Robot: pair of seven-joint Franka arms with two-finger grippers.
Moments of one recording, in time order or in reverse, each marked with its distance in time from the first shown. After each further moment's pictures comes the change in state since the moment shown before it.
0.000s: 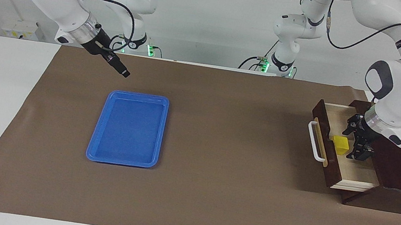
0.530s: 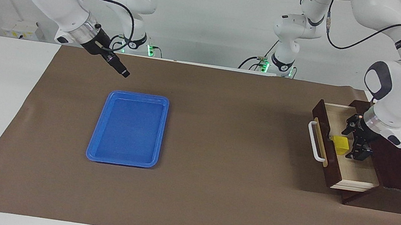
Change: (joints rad) left arm 0.000 0.000 0.000 -0.011 0.000 0.001 0.000; right arm -0.001 0.000 0.000 0.000 0.000 0.000 0.001
